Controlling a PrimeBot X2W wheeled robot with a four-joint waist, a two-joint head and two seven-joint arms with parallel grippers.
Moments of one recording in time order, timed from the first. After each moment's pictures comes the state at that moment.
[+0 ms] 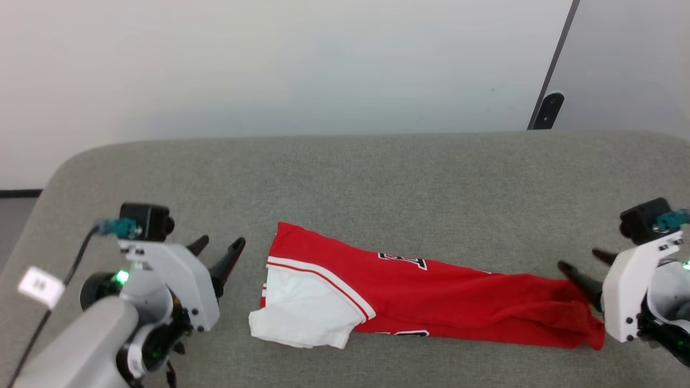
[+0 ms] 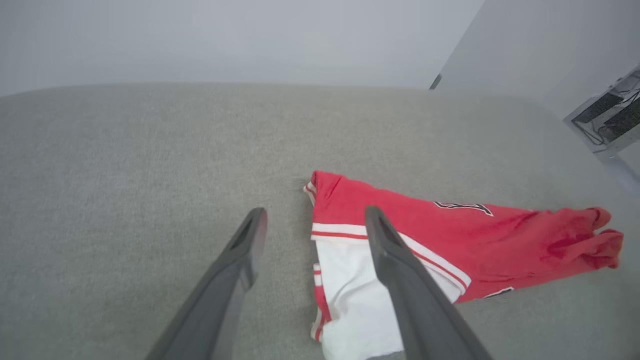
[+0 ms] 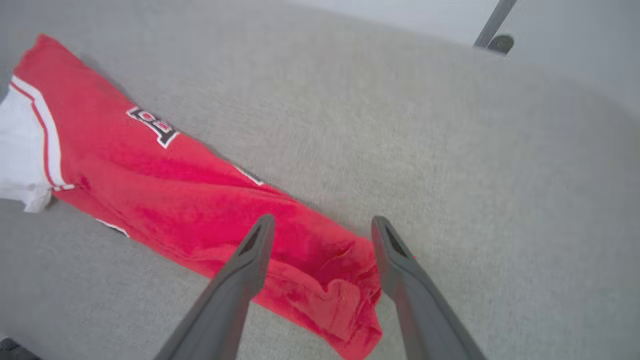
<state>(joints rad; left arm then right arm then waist) -0.52 0.68 -0.73 0.21 -1.09 0.15 0.19 -0.39 -0.59 0.40 0.26 0.68 0.13 0.54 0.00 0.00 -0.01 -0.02</state>
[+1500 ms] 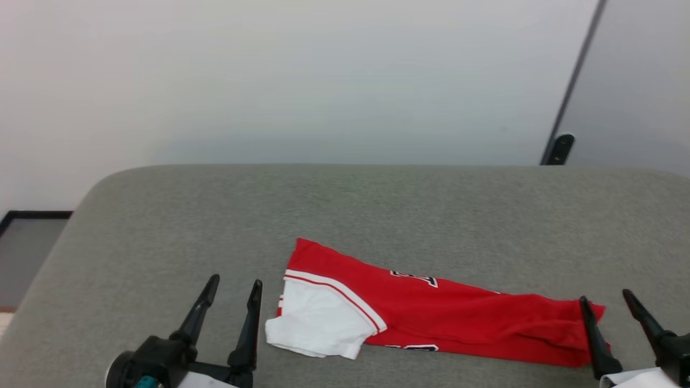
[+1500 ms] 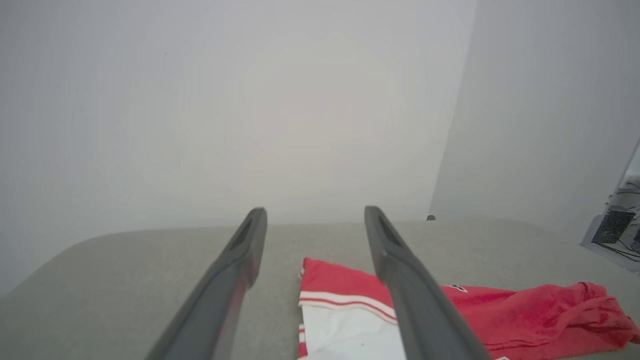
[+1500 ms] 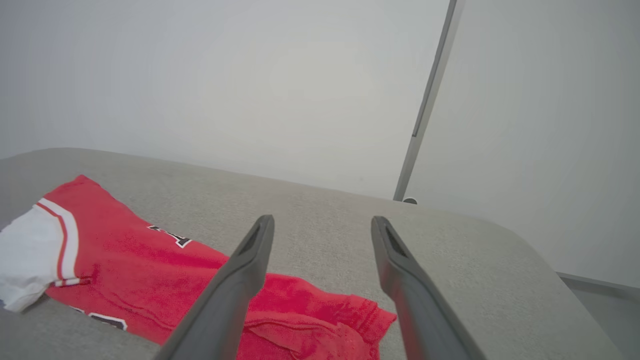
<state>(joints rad) 0.04 0.19 -0.16 0.03 -0.28 -0.08 -0.26 0.05 -0.25 0.00 0.14 0.15 0.13 -0.20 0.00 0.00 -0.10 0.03</state>
